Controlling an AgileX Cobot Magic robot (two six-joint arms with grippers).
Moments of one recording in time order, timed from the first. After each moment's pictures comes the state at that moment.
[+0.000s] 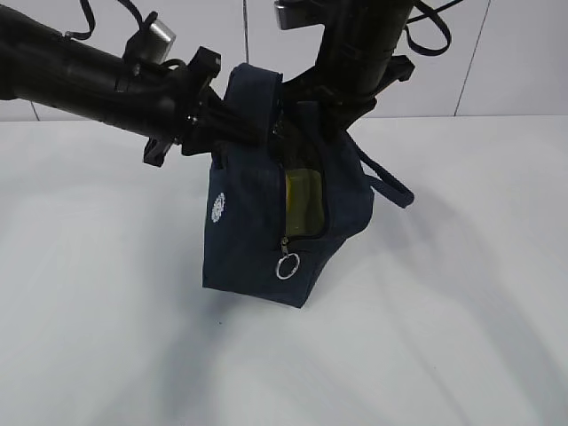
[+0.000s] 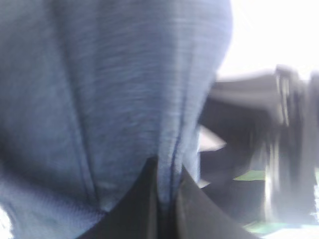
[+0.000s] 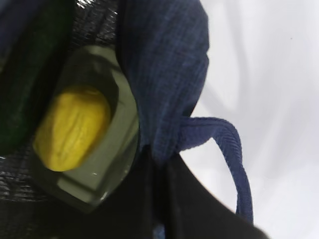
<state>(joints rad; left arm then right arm) -0.31 1.89 -1.31 -1.31 0.90 0.59 0.47 2.13 -2.07 0.01 1.26 0.00</state>
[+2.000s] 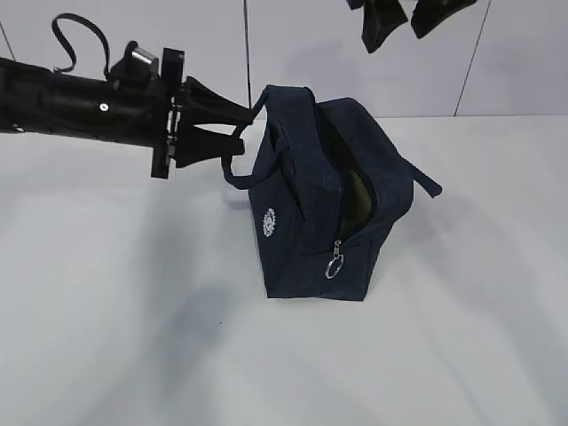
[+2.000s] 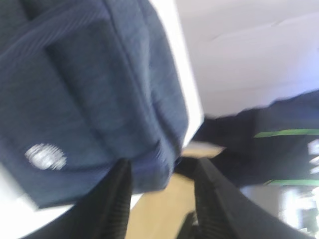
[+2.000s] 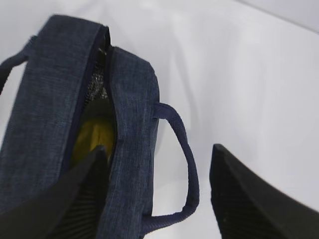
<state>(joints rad) -0.20 2.06 -1.33 -1.59 1.16 0.72 0.41 1.93 -2.07 -0.12 1.25 0.02</state>
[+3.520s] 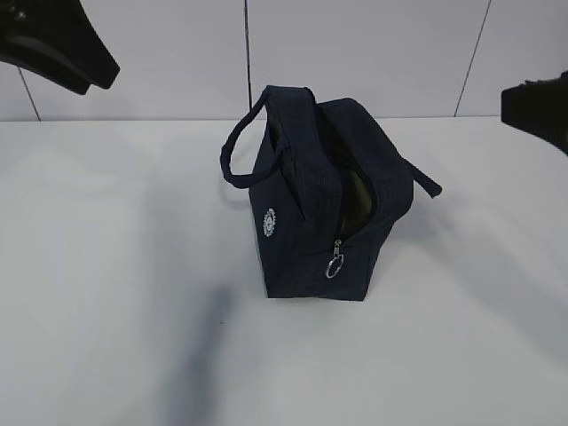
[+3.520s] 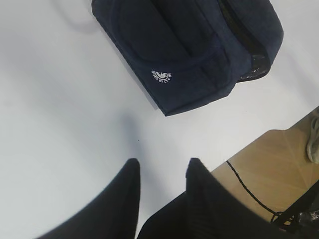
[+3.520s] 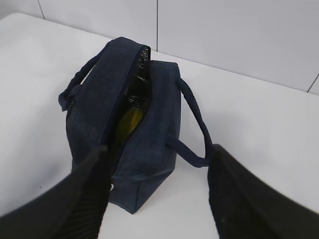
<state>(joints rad) -0.28 1.55 -1.55 -0.47 1.24 0.16 0.41 0.91 -0.79 -0.02 0.40 -0.02</state>
